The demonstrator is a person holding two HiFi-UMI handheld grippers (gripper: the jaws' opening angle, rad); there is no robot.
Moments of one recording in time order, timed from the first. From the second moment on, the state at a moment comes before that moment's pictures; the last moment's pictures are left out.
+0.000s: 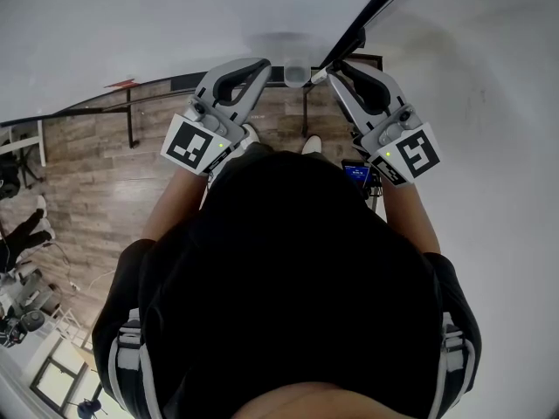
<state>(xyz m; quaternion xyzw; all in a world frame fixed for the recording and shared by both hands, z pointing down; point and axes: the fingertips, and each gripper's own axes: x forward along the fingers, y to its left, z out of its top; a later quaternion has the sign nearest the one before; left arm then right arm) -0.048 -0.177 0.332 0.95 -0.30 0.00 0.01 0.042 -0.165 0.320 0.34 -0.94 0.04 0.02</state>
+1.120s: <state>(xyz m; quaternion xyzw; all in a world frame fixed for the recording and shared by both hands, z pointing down) -0.060 -0.185 0.350 0.95 -0.31 -0.01 0.00 0.018 -0.195 0.359 0.35 -0.94 0.05 0.02</state>
